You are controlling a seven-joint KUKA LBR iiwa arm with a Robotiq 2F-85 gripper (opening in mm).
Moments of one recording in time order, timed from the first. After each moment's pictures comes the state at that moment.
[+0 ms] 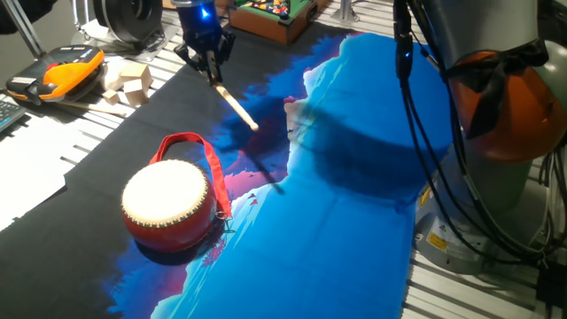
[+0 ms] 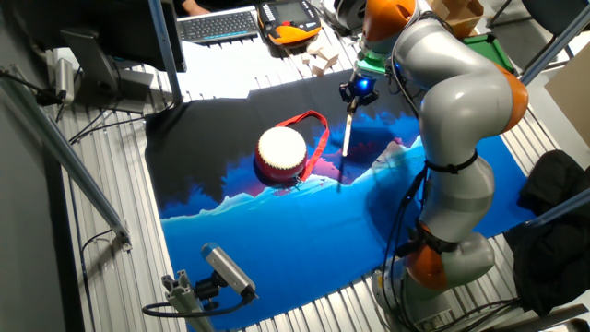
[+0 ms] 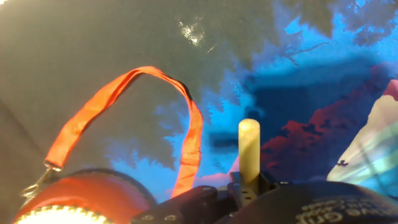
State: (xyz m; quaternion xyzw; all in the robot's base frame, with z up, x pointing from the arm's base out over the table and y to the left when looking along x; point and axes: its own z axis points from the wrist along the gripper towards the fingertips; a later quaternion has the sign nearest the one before) arm 0.570 -0.009 0.208 -0.27 -0.96 -0.05 0.09
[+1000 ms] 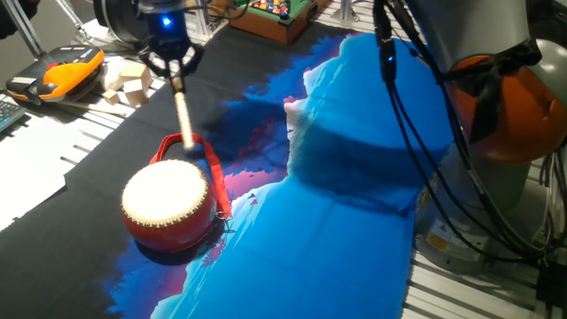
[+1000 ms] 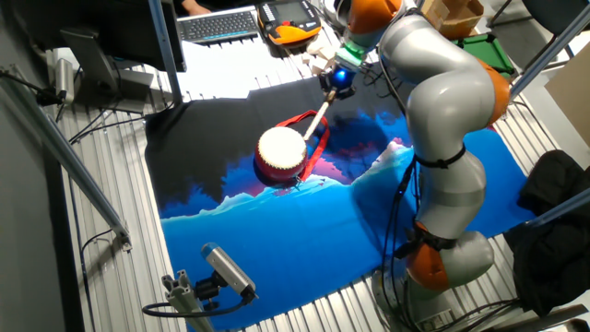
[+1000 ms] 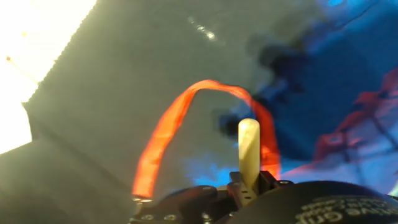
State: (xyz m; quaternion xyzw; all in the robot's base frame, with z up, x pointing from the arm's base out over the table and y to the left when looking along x) arm 0.629 0.062 0.201 -0.40 -0.91 -0.10 0.09
